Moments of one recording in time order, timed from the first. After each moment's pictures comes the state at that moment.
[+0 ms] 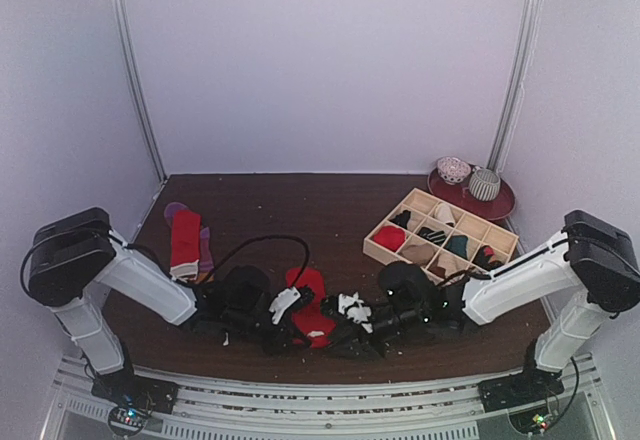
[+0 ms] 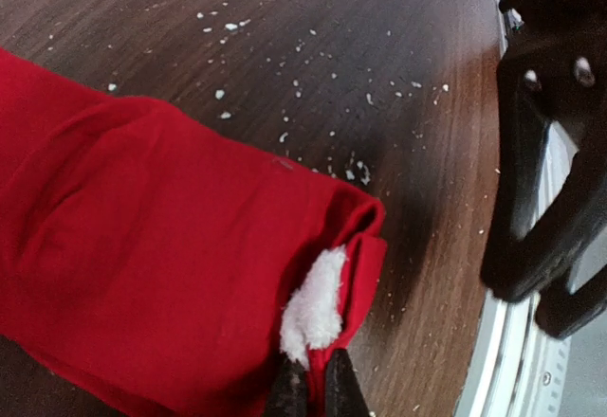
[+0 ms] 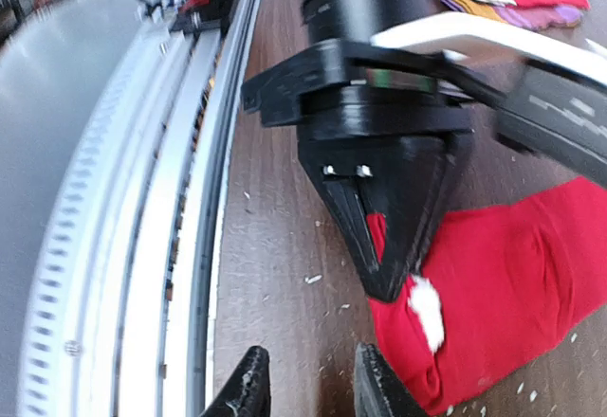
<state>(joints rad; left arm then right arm) -1.02 1.71 0.56 0.41 0.39 -0.27 1.10 1.62 0.64 0.36 -0.40 -0.12</state>
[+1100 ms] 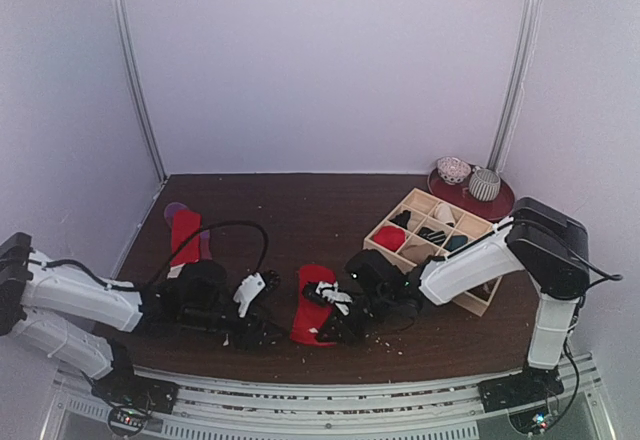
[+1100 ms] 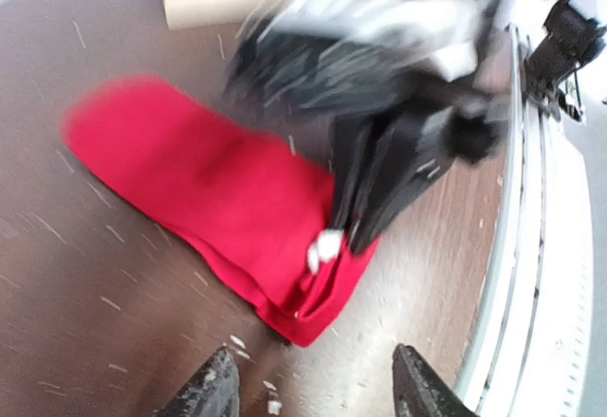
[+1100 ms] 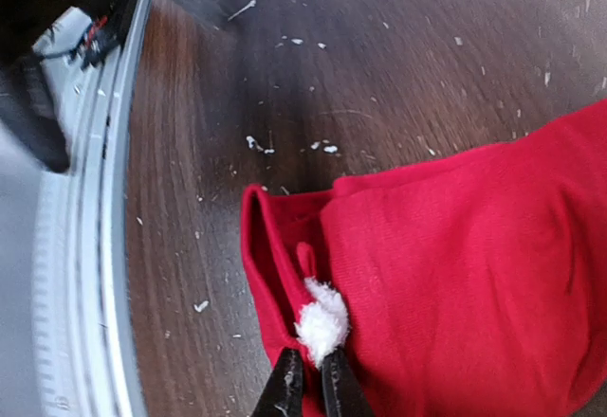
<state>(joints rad) -1.01 1.31 0.41 0.26 0.24 -0.17 1.01 1.89 0.89 0.16 -0.46 0.02</state>
